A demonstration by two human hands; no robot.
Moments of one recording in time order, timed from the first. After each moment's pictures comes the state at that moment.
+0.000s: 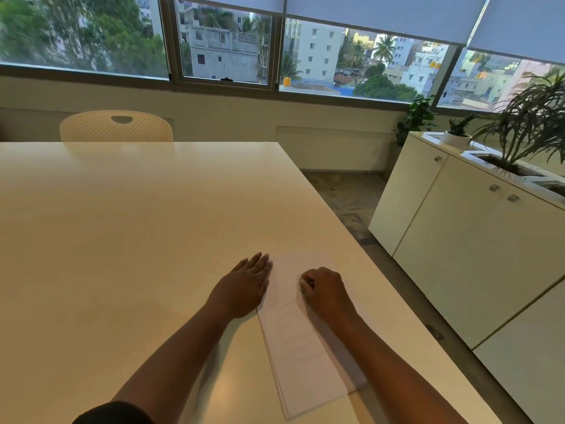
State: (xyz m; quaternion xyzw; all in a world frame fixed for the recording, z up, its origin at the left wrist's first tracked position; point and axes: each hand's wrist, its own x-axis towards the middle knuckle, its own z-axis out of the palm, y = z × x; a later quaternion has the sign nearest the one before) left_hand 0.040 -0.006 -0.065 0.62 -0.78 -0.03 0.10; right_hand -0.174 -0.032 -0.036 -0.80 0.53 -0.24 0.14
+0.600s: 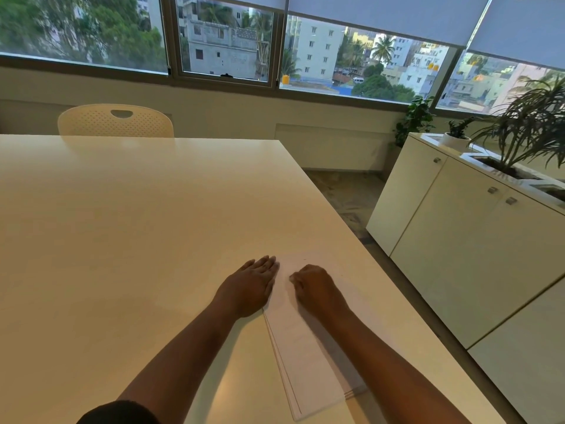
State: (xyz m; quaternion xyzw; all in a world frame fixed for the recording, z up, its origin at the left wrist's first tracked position) left_hand 0.042 -0.008 -0.067 0.61 -0.79 -0.05 0.11; right_hand -0.147 -0.031 -0.032 -0.86 0.44 -0.22 0.10
